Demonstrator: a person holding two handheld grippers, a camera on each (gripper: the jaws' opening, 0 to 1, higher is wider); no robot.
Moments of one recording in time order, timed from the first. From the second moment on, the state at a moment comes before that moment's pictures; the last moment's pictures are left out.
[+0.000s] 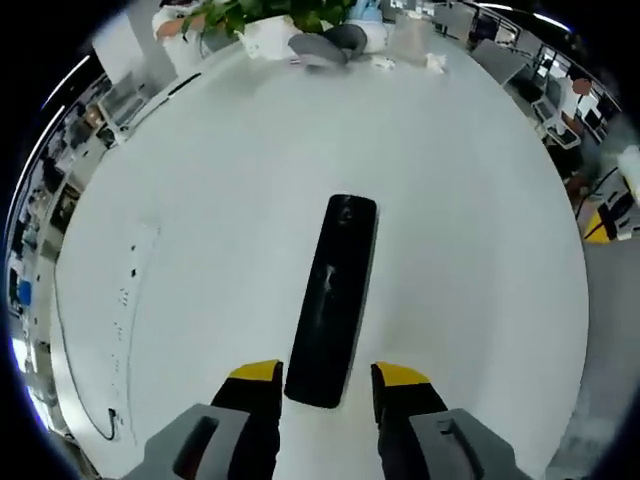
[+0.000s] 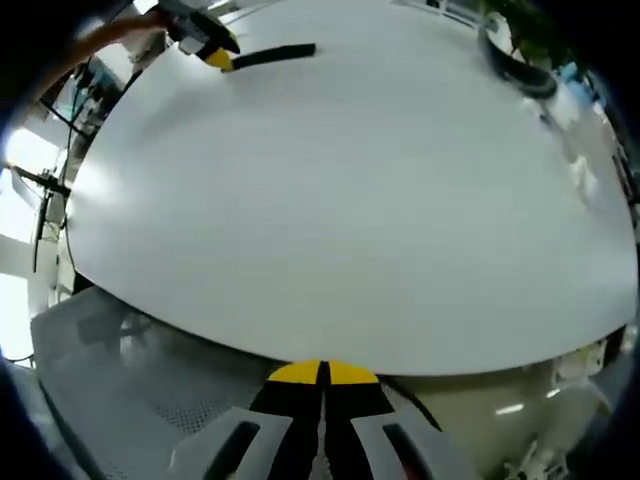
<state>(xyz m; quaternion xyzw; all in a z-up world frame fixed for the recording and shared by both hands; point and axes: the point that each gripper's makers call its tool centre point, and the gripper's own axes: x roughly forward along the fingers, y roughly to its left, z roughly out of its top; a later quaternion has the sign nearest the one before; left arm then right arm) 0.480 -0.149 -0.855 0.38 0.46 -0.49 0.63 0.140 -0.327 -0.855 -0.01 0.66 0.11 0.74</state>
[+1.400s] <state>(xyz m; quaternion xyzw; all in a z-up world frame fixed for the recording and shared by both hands) 0.482 -0.144 -0.868 0.41 0.49 -0.48 0.60 0.145 -0.321 -0.850 0.00 0.65 0.13 0.75</state>
